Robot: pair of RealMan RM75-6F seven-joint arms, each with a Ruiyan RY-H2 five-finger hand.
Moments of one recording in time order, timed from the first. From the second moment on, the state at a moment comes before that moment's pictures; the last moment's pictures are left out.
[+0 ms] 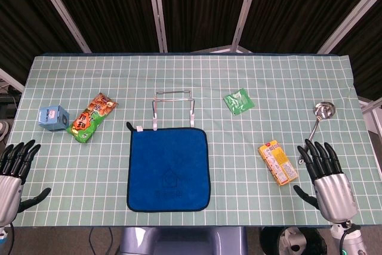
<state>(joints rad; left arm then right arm) 0.01 -1.08 0.02 -1.80 1.74 1.66 0.17 0.07 -1.21 0.02 -1.67 -1.79 1.67 -0.23</state>
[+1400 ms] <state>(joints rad) -0.06 -1.18 -0.05 -1.74 1.49 1.50 0.31 0.79 -1.54 0.08 -1.30 -1.98 0.94 -0.01</state>
